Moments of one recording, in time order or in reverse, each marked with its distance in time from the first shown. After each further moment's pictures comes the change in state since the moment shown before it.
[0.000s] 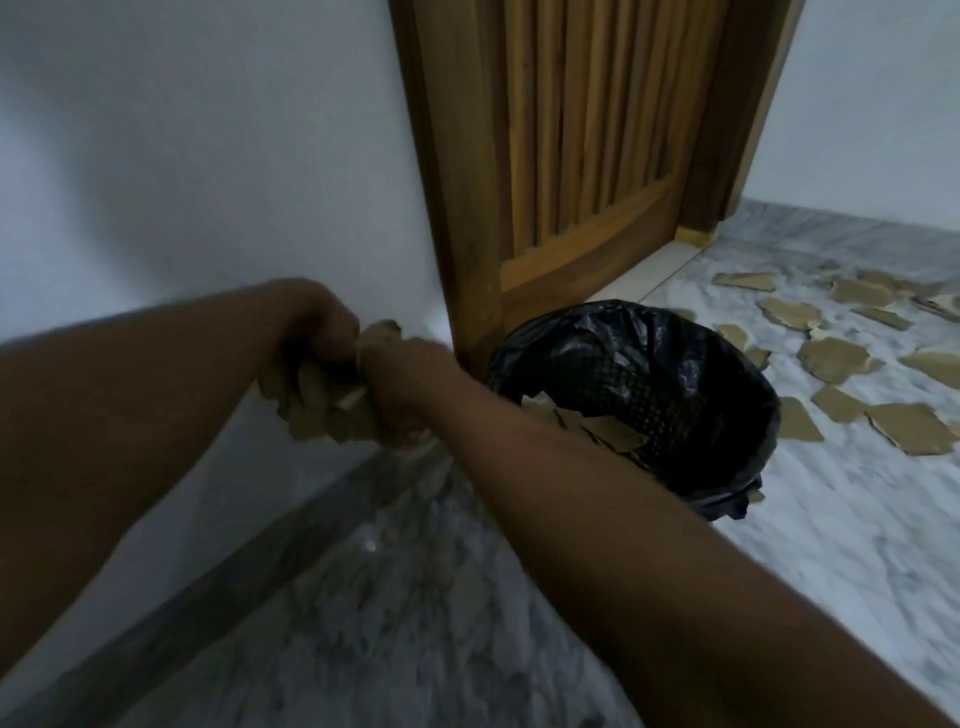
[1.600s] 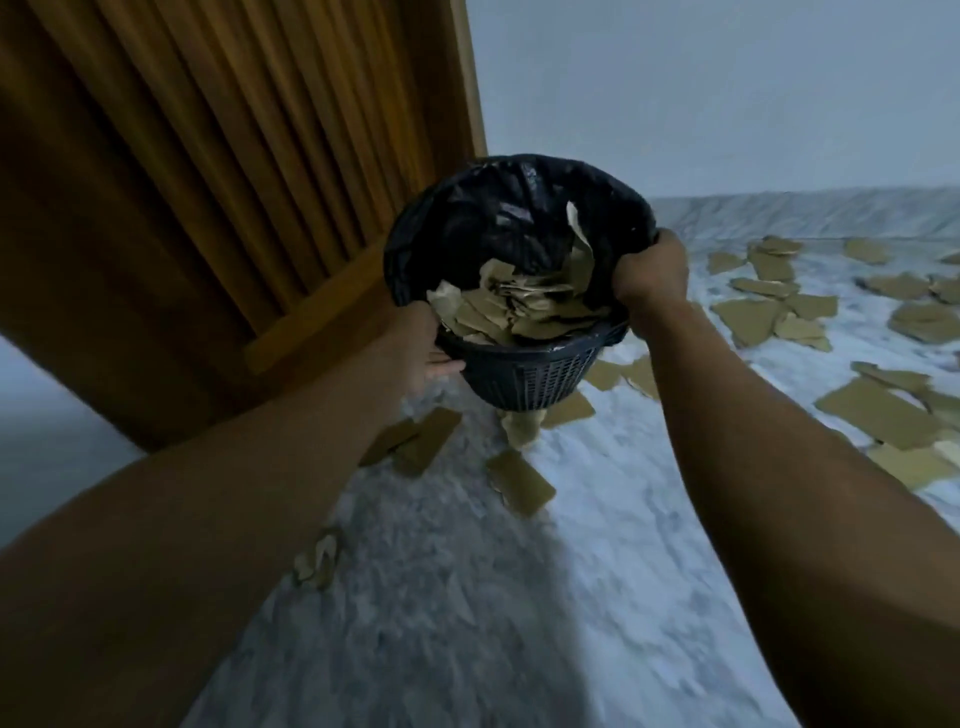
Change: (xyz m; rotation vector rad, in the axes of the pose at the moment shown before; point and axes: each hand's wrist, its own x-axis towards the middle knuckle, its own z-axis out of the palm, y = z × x) left_hand -0.004 0.412 0.052 -1.222 0.125 0.606; right_hand -0.234 0.443 -0.137 0.798 1.093 1.046
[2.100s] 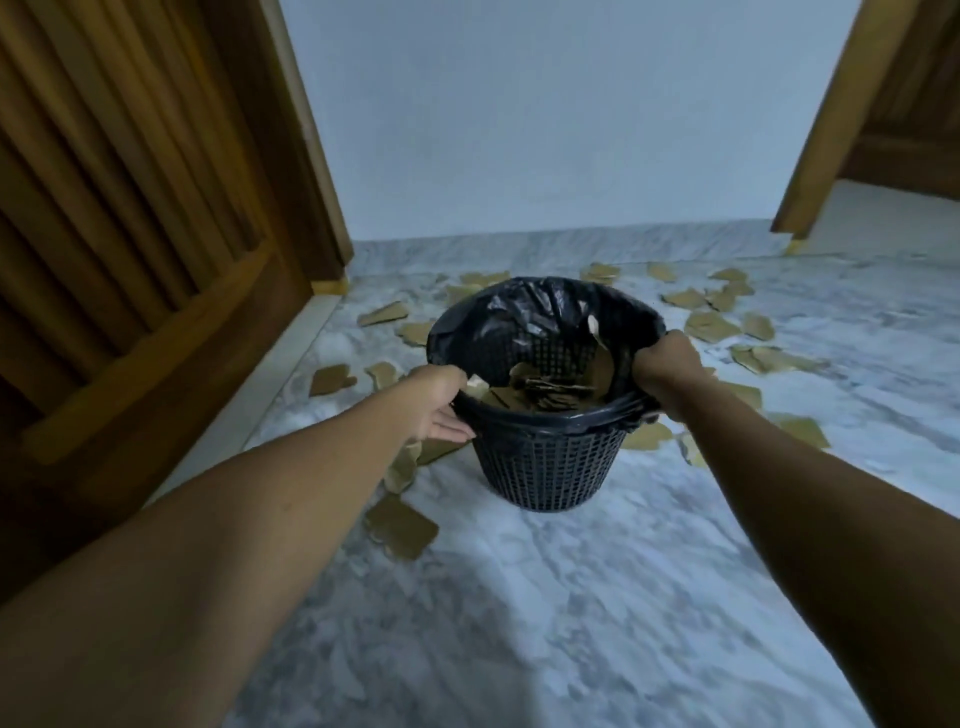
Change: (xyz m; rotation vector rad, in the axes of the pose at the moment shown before) left_hand -0.007 -0.029 0.148 0.391 -0.478 -0.100; right_hand 0.004 0.082 -0.170 -0.502 0.113 0.243
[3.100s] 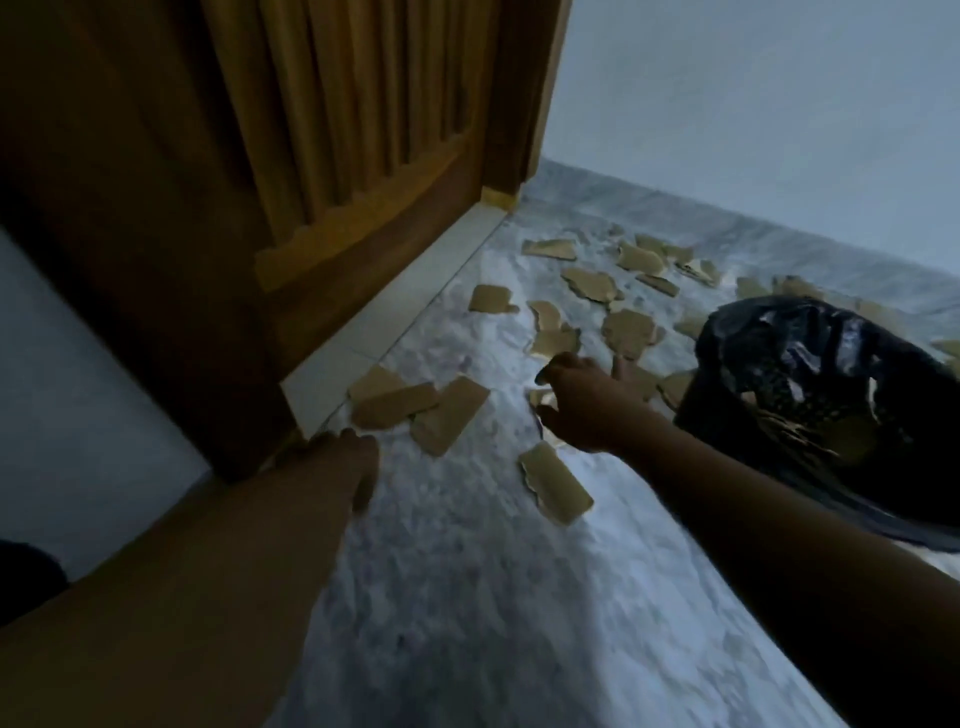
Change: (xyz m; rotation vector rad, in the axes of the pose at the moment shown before) left_hand 0.048 -0.294 -0.284 0.989 0.263 -0.097; right_hand -0.149 -0.147 0.274 -0.959 -0.480 -0.938
